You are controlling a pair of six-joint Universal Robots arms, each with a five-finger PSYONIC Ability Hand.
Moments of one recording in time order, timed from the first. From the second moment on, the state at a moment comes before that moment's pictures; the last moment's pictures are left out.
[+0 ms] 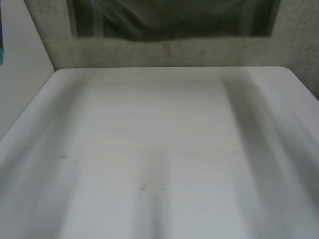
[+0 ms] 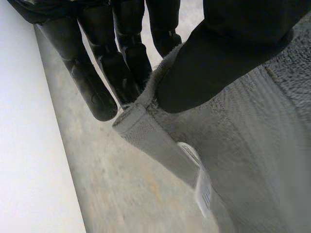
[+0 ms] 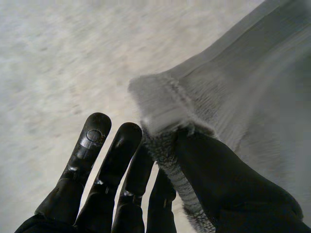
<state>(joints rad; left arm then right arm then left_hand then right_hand) 4.49 -1.94 -0.85 3.49 -1.58 3.26 1.82 -1.30 1.05 -0.28 1.51 2.54 1.20 1.22 1.22 1.22 1.04 0.96 1.17 1.19 1.20 0.99</state>
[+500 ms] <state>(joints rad) 4.59 -1.97 -1.76 3.56 -1.40 3.52 1.79 -1.07 1.42 0.04 1.31 2.45 1.20 1.22 1.22 1.22 1.04 0.96 1.17 1.19 1.20 0.99</state>
